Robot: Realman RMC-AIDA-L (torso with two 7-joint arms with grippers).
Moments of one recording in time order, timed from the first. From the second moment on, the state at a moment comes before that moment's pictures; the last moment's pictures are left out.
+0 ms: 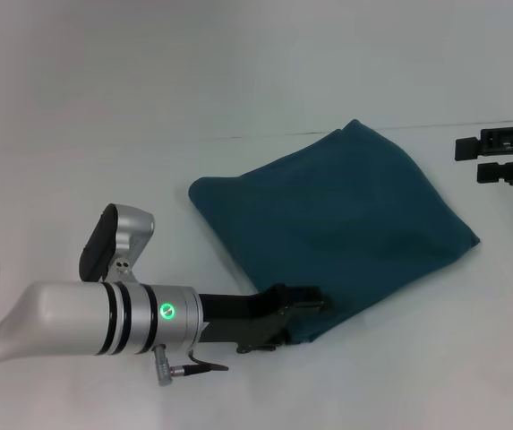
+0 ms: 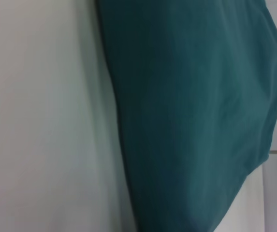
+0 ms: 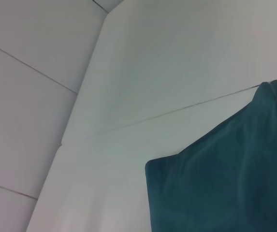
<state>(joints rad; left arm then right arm) -0.87 -2.18 1.01 0.20 1.86 1.02 -2.51 0.67 1.78 -0.55 -0.69 -2.17 -1.62 2.47</state>
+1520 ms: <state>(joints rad) -0.64 -2.12 1.00 0.47 1.94 1.27 -2.54 0.68 1.78 -0.54 -0.68 -2.17 -1.63 2.48</state>
